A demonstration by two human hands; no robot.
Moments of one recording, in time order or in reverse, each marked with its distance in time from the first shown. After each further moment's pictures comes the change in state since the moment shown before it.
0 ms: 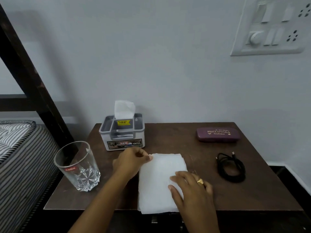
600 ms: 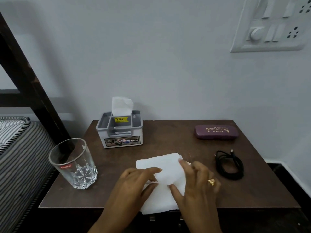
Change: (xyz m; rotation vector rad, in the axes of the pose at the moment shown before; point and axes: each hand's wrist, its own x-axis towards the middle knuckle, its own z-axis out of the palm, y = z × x) left_hand -0.069 -0.032 0.017 0.214 0.250 0.877; right_hand 0.001 -0.010 -0.015 -0.072 0.115 0.049
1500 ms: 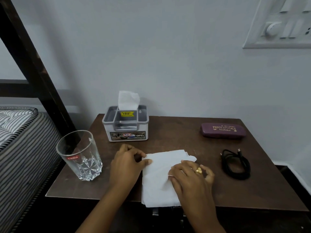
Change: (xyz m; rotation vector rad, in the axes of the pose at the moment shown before) left_hand 0.031 -0.036 0.010 -0.087 -0.031 -0.722; right_hand 0.010 0.001 0.018 0.041 -0.148 -0.136
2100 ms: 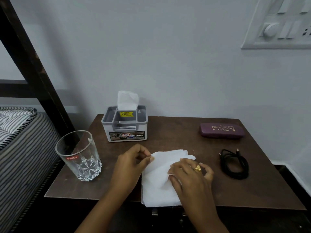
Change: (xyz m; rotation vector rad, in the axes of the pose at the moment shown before) left_hand -0.014 0.013 -0.010 -0.286 -0.068 0.098; right_hand 0.003 0.004 -0.008 -0.057 -0.035 -0.104
